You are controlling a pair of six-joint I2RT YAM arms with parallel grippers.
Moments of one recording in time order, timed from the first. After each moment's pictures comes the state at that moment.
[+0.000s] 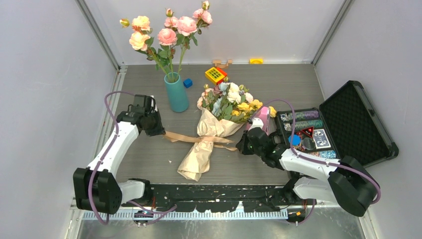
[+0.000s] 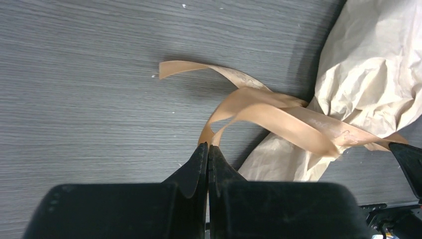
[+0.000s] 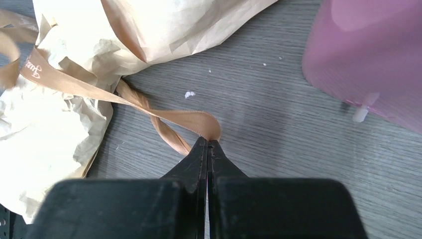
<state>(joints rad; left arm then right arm) -0.16 1.21 0.93 -0.77 0.11 -0.41 0.76 1.16 0.41 0.07 0.15 0.66</state>
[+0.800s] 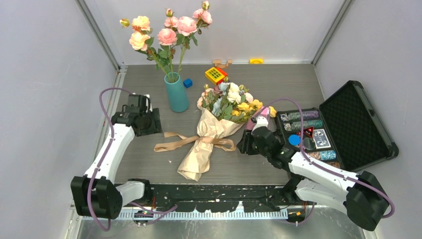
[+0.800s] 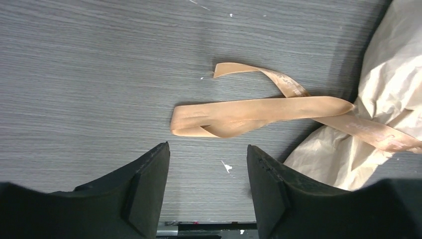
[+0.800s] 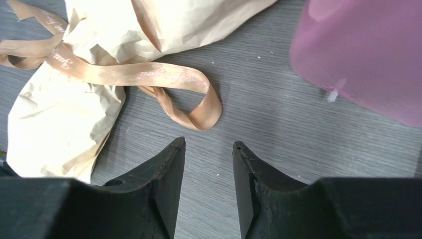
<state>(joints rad) -0.10 1.17 0.97 -0.84 0.00 -0.26 0.76 0.98 0.44 -0.14 0.15 0.64</state>
